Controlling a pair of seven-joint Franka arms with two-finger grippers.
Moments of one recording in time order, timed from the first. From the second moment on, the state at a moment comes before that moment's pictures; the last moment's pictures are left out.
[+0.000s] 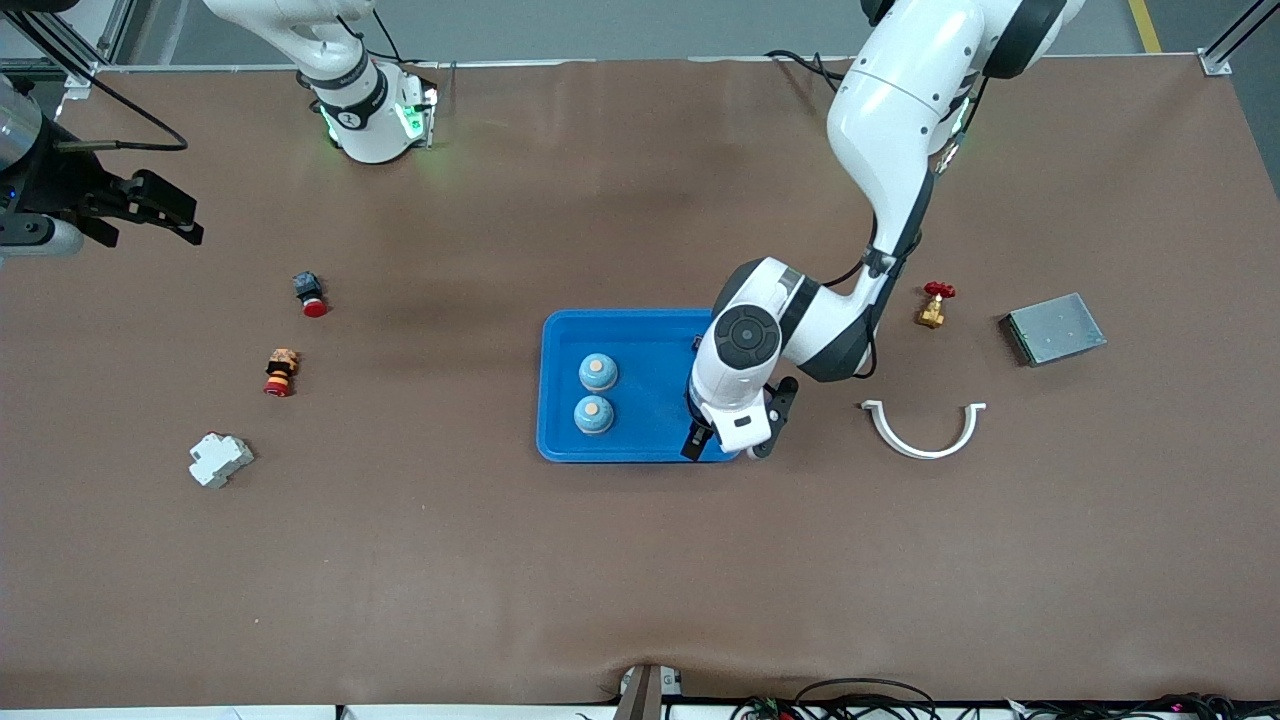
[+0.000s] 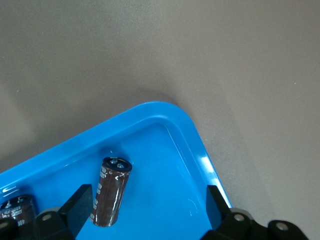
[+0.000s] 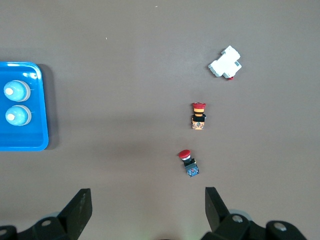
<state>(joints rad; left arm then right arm) -0.62 0.81 0.00 -1.40 -0.06 2.27 -1.69 0.00 -0.13 0.02 -1.73 0.02 1.55 0.01</state>
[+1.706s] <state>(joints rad) -0.65 0.87 0.01 -1.39 -0.06 2.27 -1.69 0.00 -0.14 0.02 -1.75 0.04 1.56 0.01</state>
